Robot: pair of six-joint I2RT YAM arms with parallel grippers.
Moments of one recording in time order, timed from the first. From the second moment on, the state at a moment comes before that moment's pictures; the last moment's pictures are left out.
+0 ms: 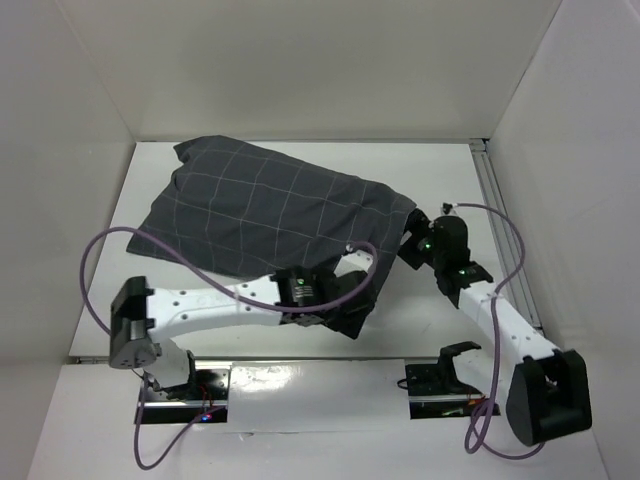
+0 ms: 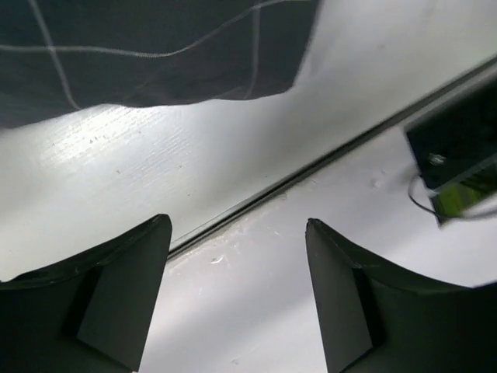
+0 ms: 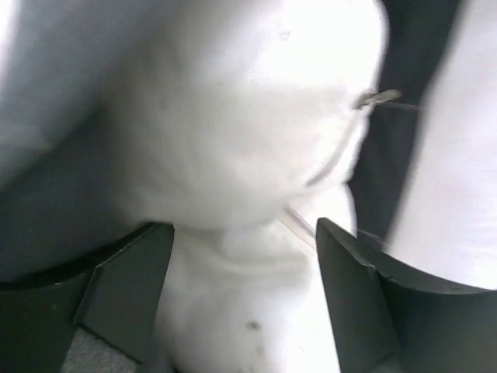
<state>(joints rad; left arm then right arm) -1.30 1.56 1.42 -0.88 -0.31 -0.75 0.22 1.04 0.53 0.03 -0.19 0.98</state>
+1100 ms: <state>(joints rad) -1.32 1.92 1.55 -0.86 -0.63 -1.02 -0.06 0.70 0.48 -0.47 -0.37 0.71</state>
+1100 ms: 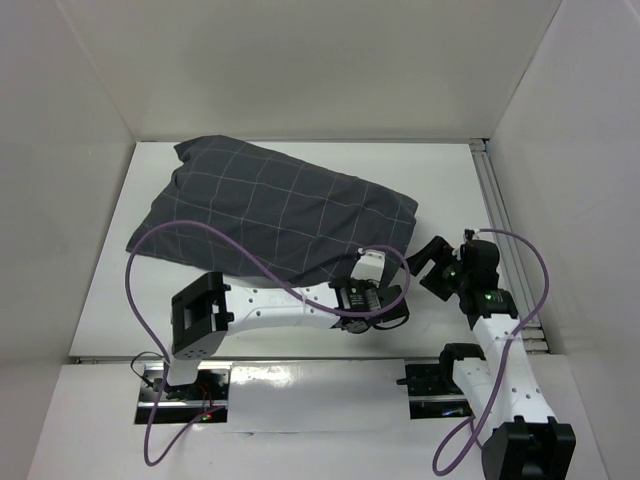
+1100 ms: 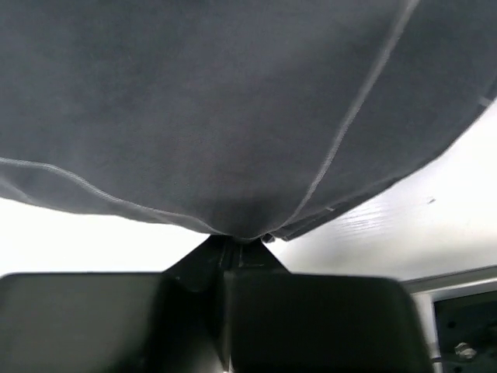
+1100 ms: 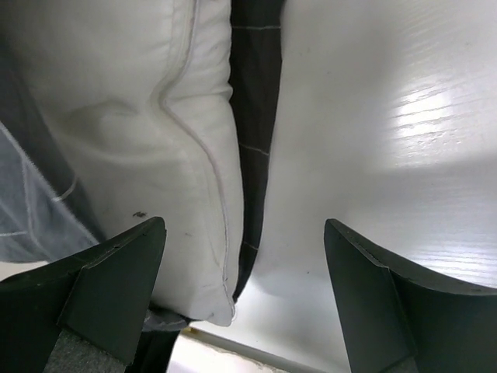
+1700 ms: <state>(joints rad) -1.35 1.64 1.45 -0.91 -0.62 -1.07 0.12 0.84 0.35 -0.21 -0.61 0.73</state>
